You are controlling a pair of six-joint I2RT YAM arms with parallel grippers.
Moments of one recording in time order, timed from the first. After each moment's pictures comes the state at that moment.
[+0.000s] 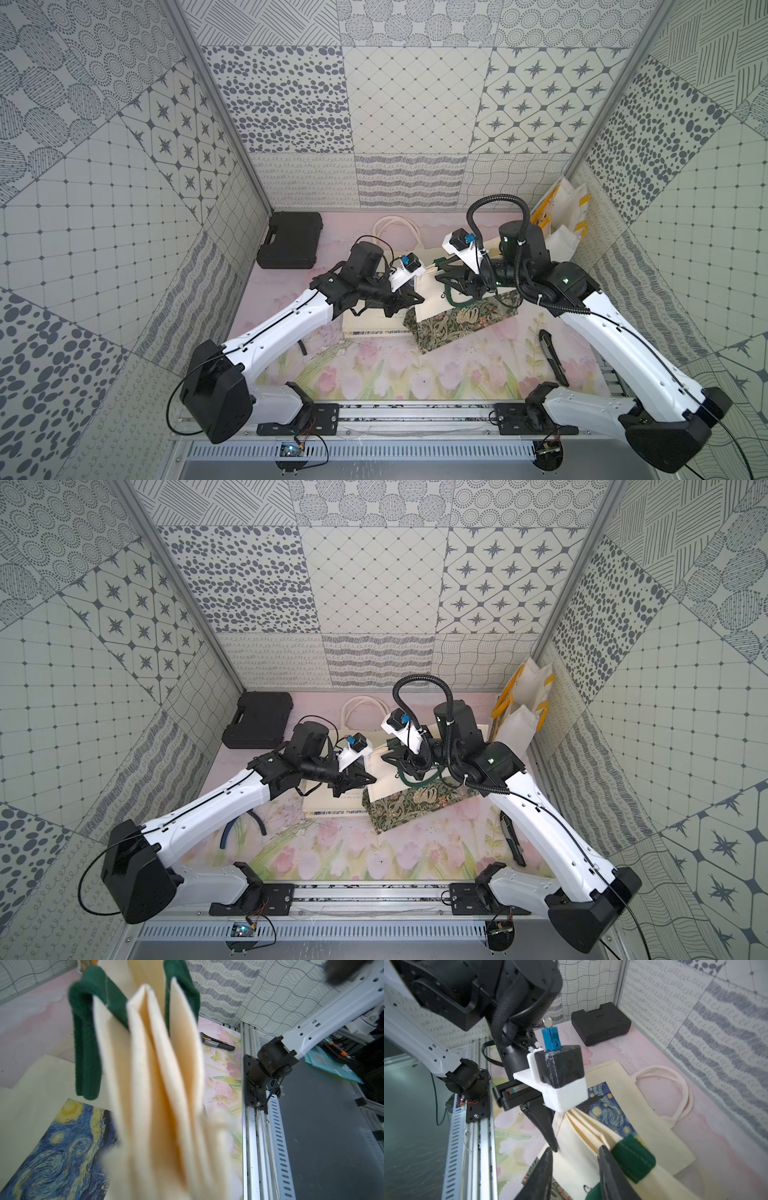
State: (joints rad) left arm -0.67 1.35 1.08 -0.44 0.76 0.24; right arm 0.57 1.20 1.37 -0.74 -0.55 -0.42
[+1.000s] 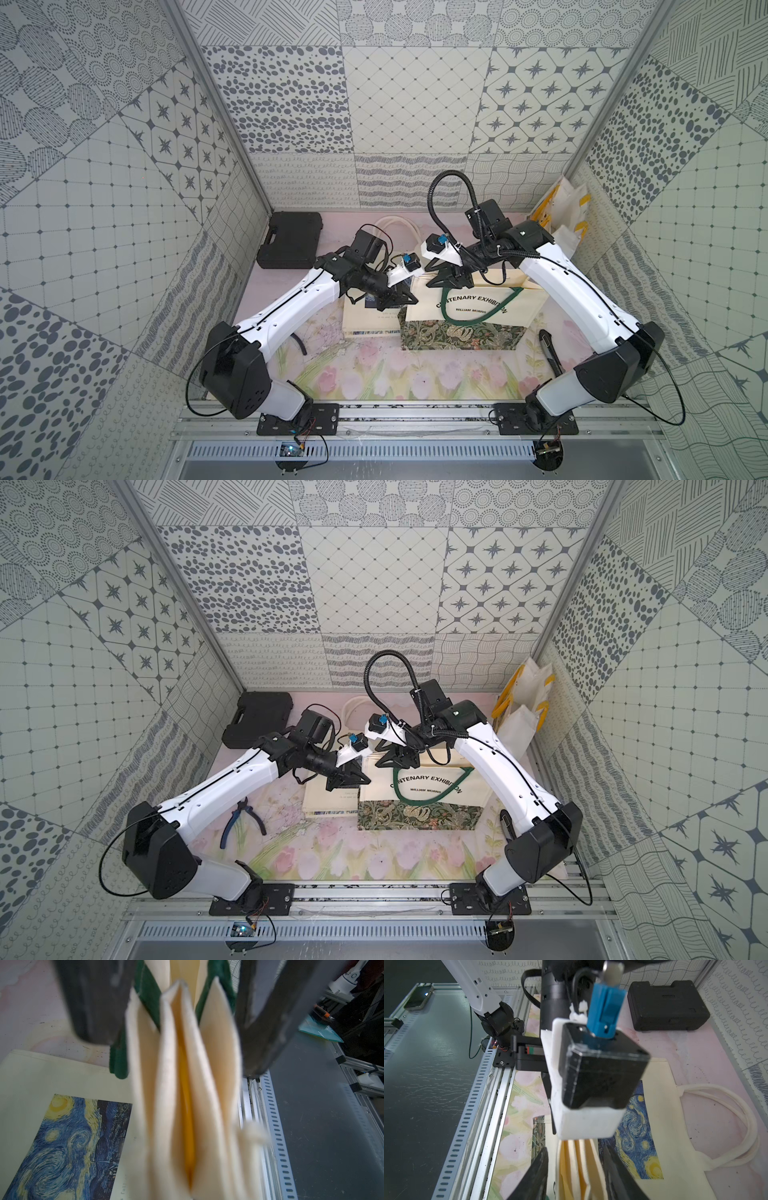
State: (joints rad) left arm -0.60 1.46 1.23 -0.73 0.82 0.53; right arm 0.55 1.55 1.65 -1.13 -0.72 -0.87
